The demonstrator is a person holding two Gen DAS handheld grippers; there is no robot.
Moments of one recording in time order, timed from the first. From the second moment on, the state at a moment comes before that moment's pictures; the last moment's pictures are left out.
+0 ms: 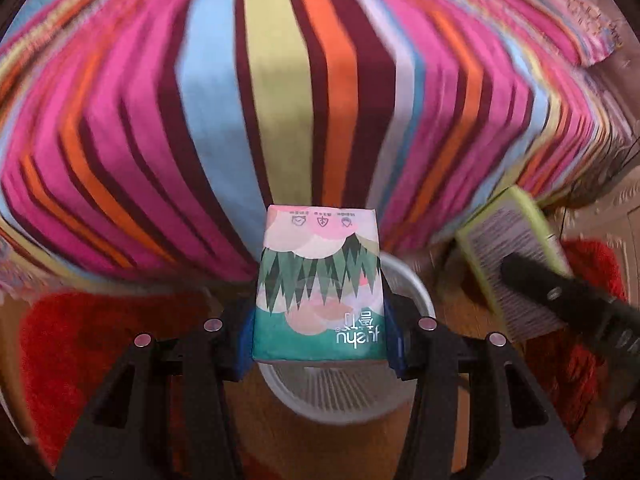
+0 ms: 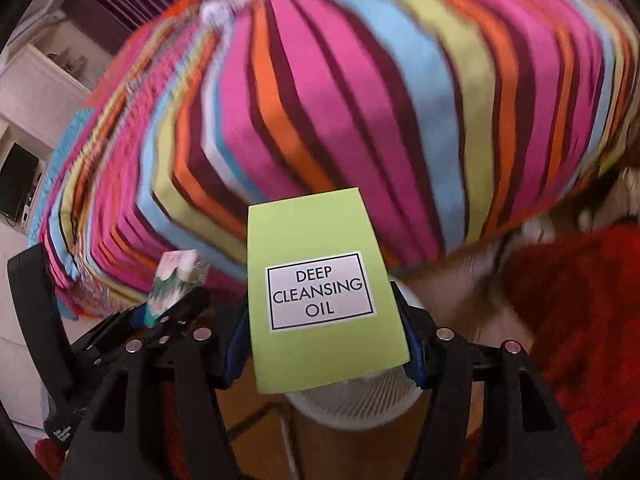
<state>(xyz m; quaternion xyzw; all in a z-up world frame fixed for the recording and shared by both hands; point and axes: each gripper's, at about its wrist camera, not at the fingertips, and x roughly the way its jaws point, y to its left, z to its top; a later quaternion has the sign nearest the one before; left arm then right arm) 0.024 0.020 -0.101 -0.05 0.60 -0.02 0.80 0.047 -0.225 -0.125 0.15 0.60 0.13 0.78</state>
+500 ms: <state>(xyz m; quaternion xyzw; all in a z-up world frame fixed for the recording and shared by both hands) 0.027 0.022 -0.215 -0.12 0.76 -0.02 0.64 0.050 -0.232 -0.235 0.23 0.74 0.06 0.63</state>
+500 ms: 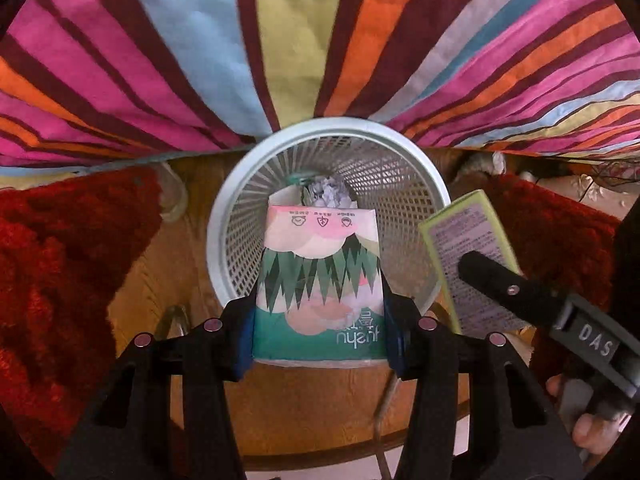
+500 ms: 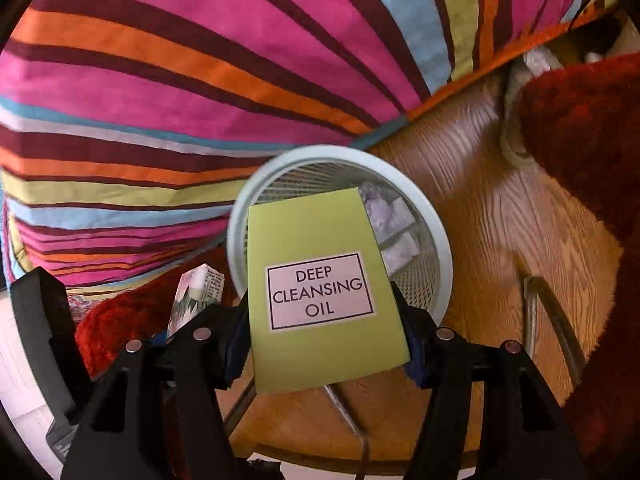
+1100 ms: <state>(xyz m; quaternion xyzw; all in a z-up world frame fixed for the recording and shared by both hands) 0.029 0.009 -0.270 -0.12 0.82 -0.02 0.57 0.052 -0.229 -0.295 0.22 0.79 0.03 0.57</state>
